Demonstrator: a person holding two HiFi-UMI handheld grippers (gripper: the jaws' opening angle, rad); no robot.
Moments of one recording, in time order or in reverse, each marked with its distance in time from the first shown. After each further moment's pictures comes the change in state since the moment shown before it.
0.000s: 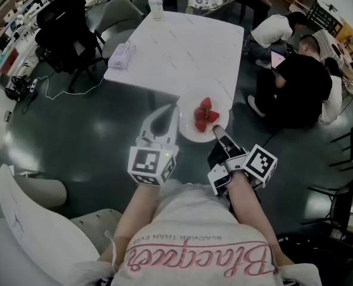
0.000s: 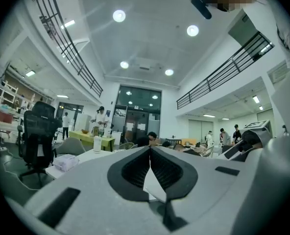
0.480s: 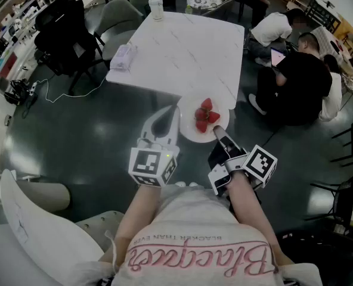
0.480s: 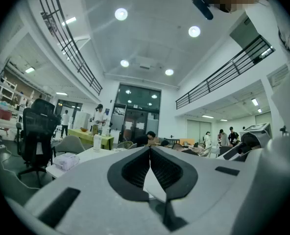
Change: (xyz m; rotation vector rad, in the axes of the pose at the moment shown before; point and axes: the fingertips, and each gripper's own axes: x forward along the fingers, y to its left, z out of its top) left arm 0.001 -0.002 0.001 -0.018 0.012 -0.019; right arm -0.002 0.000 -0.001 0.022 -0.022 -0.007
